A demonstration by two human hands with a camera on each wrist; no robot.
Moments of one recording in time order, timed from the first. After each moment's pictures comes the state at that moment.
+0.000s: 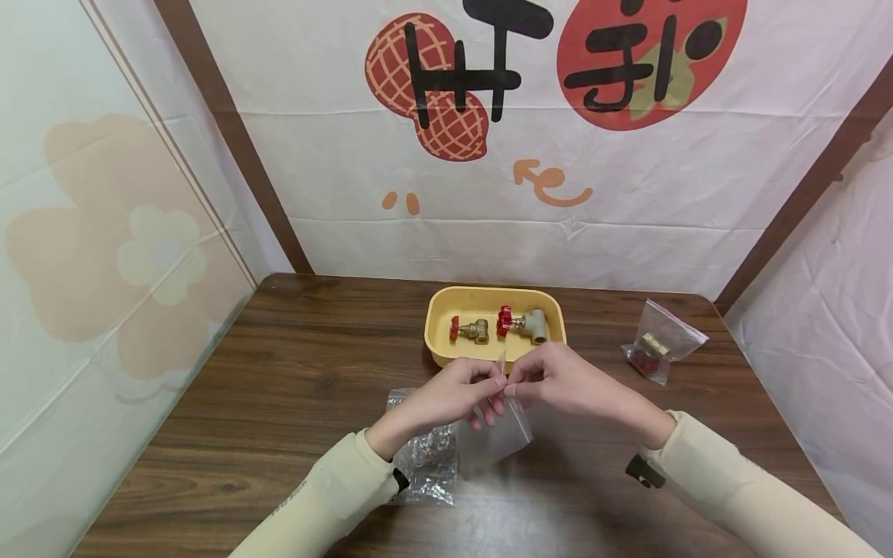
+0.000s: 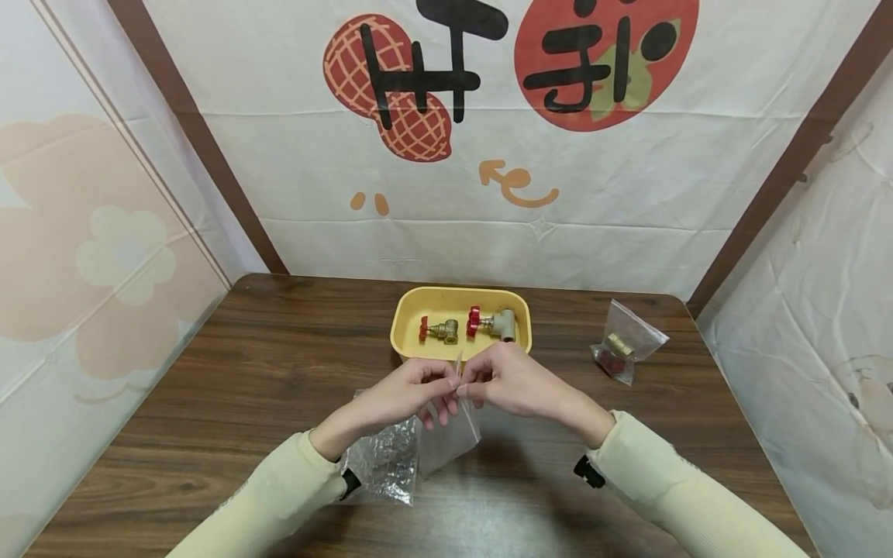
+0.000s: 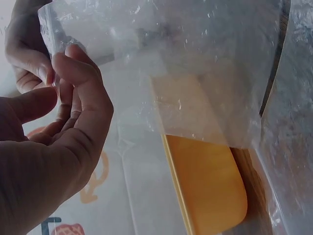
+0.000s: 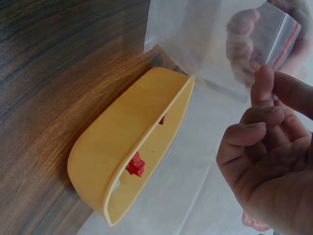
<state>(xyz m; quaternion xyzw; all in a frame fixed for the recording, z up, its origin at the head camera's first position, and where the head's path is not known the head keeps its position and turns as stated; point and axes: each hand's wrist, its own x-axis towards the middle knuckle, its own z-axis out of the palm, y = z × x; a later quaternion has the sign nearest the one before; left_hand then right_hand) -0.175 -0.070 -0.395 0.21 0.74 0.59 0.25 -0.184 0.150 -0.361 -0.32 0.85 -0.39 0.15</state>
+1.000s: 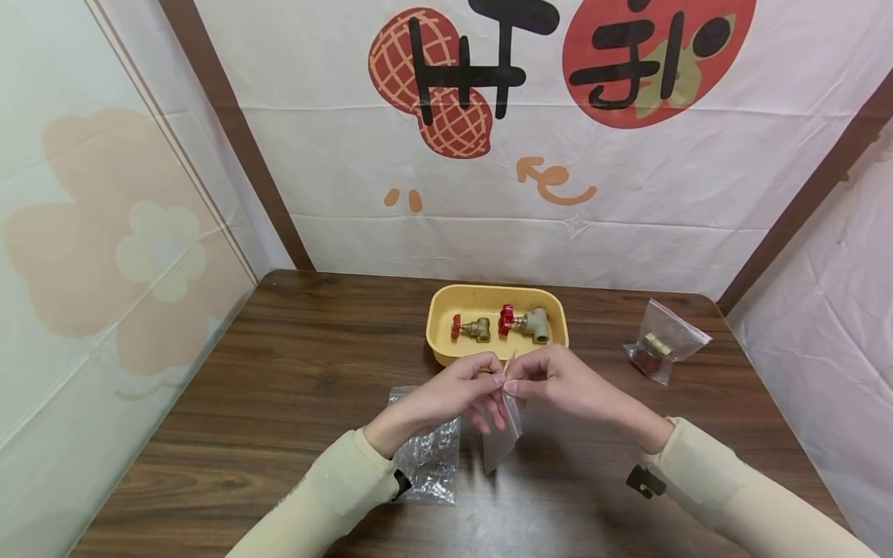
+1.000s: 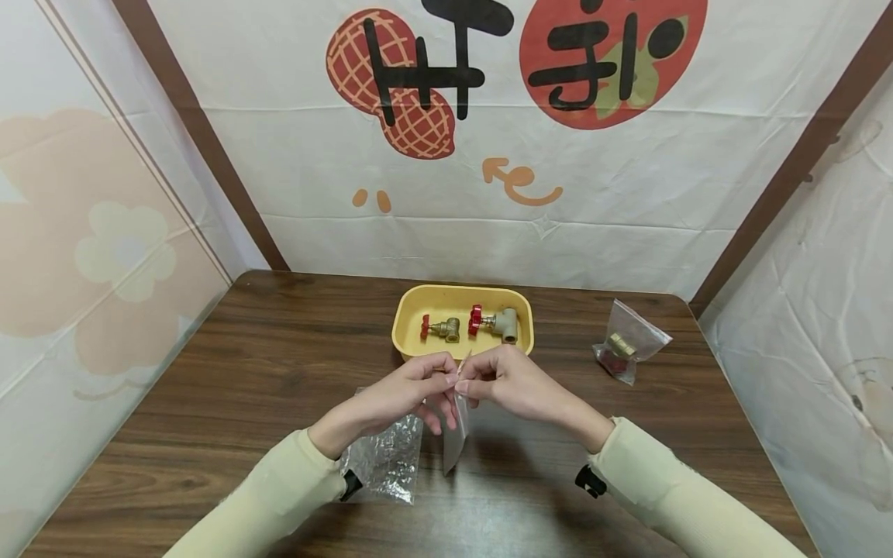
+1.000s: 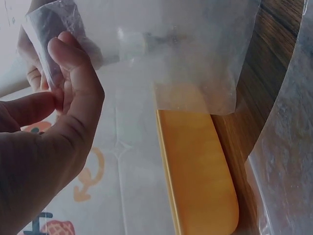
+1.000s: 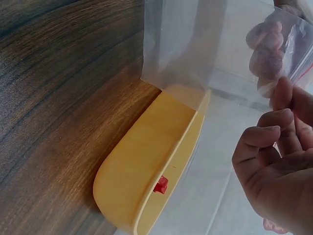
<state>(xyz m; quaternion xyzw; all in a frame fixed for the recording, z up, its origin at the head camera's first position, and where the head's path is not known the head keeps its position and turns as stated) -0.176 -0.074 -0.395 0.21 0.66 0.66 0.30 -0.185 0.151 -0.378 -0.32 0.80 -0.48 0.16</state>
